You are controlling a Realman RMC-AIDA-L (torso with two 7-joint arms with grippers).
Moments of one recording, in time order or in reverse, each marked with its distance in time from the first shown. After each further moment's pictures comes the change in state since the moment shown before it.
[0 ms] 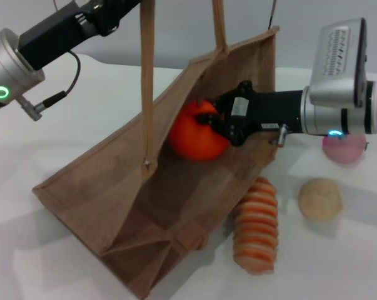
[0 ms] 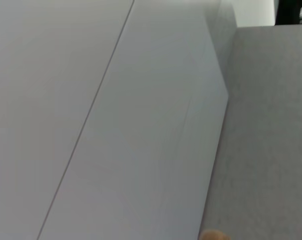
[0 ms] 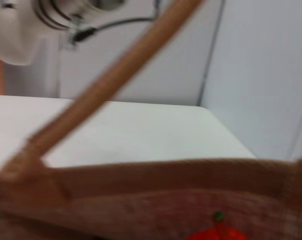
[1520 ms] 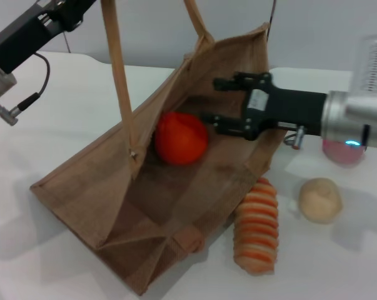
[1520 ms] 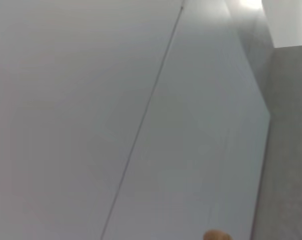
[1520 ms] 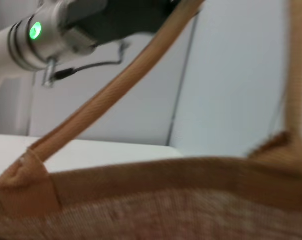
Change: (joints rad) left arm 0.063 0.001 -0.060 0.006 -0.038 0.039 0.016; right arm -0.094 -0.017 0.008 0.047 0.201 -0.060 -0.197
